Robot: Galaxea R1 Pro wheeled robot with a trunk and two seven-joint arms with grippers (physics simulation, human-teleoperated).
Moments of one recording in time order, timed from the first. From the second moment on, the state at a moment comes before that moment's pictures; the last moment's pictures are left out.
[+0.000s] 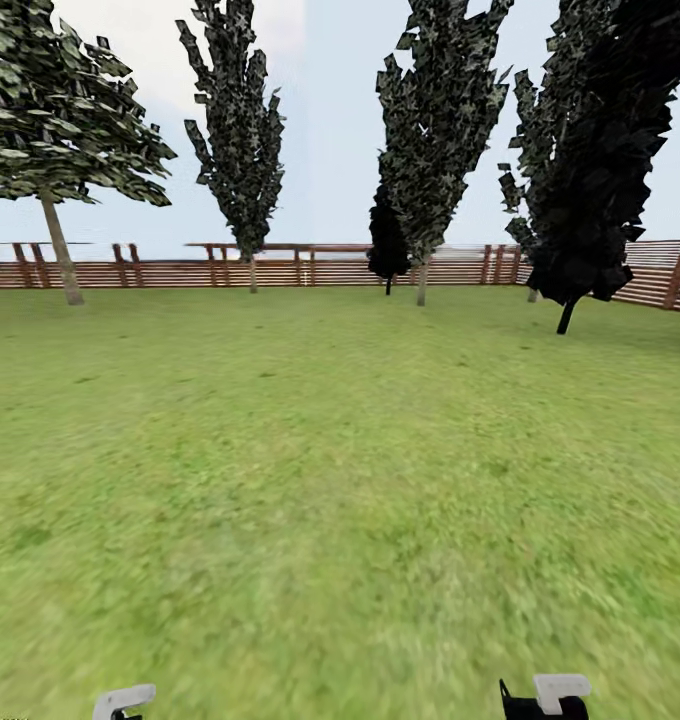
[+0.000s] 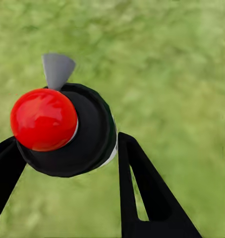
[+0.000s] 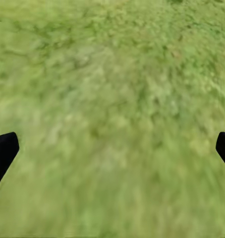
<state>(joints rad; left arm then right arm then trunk) -0.34 0.21 -0.20 -0.20 0.35 -0.22 0.07 -0.31 -0.06 -0.59 -0.32 0.58 -0.41 0.02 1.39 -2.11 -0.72</state>
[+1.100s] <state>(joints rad) -0.34 0.21 -0.20 -0.20 0.35 -0.22 0.07 -0.31 -0.06 -0.59 -0.32 0.58 -0.41 0.02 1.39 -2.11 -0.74</state>
